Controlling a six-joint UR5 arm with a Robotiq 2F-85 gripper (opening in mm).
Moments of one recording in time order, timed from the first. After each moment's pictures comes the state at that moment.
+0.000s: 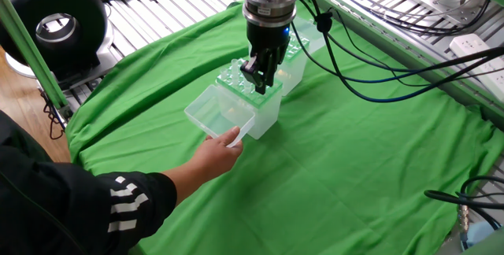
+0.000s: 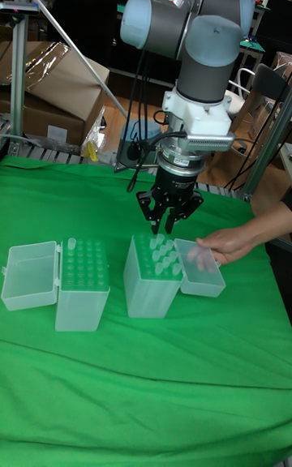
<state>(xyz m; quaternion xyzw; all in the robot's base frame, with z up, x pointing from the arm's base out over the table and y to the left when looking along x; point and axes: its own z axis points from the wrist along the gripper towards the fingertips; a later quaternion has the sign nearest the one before) 0.482 0.059 0.149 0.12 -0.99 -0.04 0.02</state>
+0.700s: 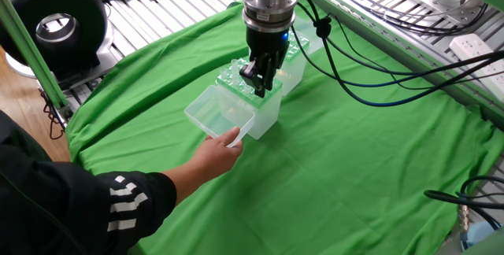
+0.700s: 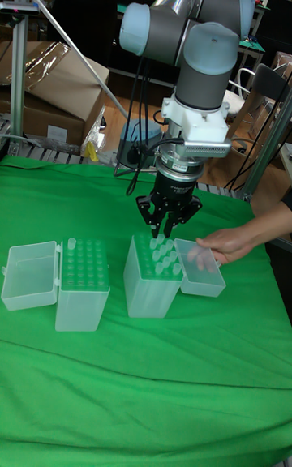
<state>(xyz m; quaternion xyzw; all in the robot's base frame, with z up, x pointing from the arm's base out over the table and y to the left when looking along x) 0.482 0.060 0.138 0.11 -0.99 -0.04 0.02</state>
